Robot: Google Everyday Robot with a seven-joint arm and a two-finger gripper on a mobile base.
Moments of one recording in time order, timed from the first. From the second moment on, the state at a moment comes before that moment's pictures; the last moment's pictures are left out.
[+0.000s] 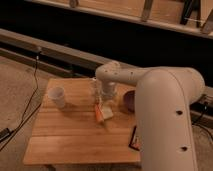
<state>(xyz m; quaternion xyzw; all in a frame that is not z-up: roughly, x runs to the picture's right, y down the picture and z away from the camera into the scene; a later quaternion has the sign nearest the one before) 0.017 0.113 0.874 -0.31 0.24 0.56 0.73</state>
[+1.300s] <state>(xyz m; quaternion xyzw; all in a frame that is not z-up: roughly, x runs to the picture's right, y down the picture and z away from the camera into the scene) -0.001 0.098 0.915 -0.32 0.23 0.55 0.74</state>
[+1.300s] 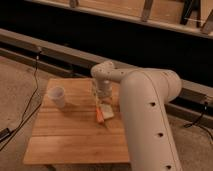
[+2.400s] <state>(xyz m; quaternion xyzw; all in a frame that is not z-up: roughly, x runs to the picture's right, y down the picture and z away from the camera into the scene) 0.005 0.100 0.918 -0.32 0.24 0.56 0.73</state>
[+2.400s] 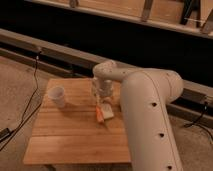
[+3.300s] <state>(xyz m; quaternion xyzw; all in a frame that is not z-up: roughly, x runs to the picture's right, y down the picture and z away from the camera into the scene) 0.004 0.106 0.925 -0.32 0.24 0.55 0.73</state>
